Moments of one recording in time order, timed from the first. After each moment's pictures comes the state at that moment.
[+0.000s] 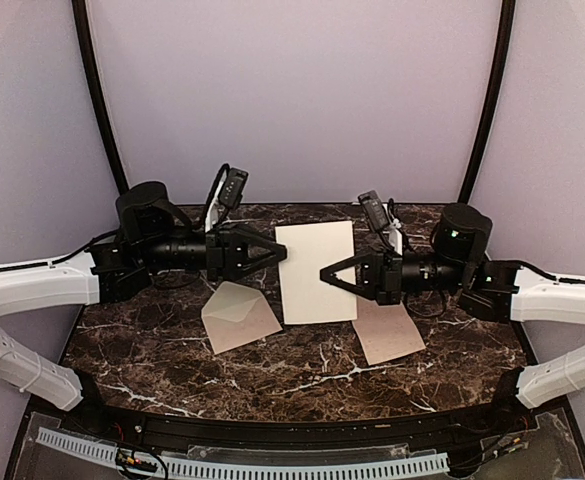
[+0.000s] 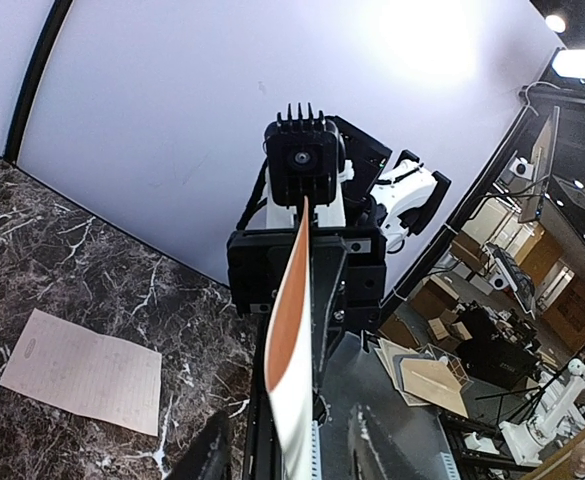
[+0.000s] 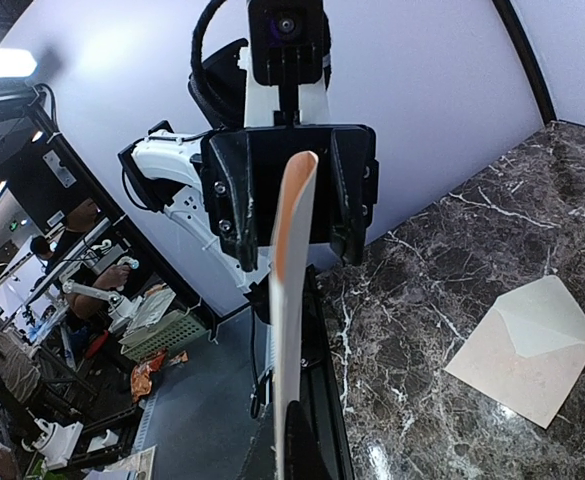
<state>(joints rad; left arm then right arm) -0.86 1.27 0.91 0.36 0.71 -0.54 0.93 1.14 0.76 0.37 -0.65 0.57</state>
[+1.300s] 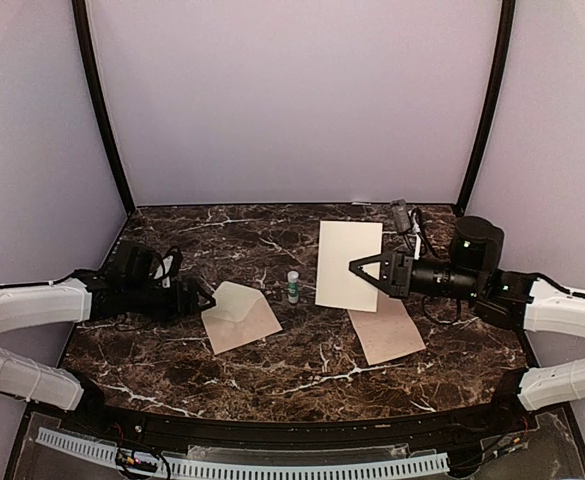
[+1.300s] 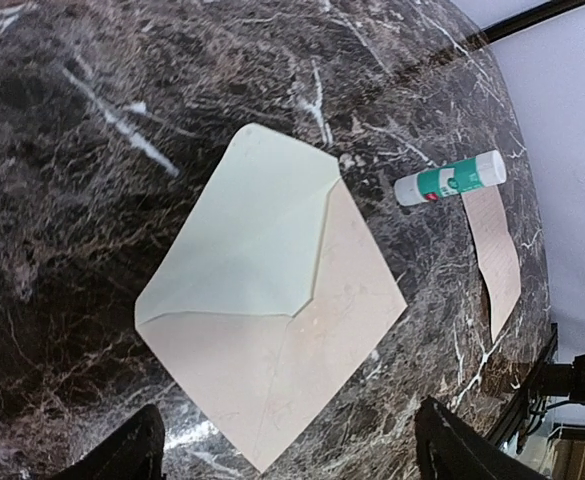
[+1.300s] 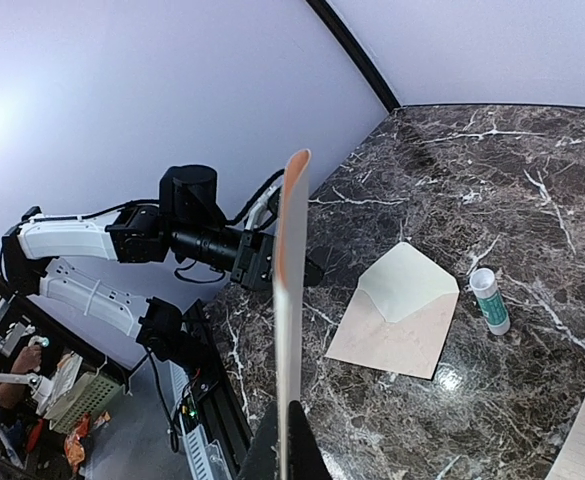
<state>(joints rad) -0.45 1.20 0.57 -0.15 0.34 -0.60 0.82 1.02 0.64 0.23 -0.40 0.60</state>
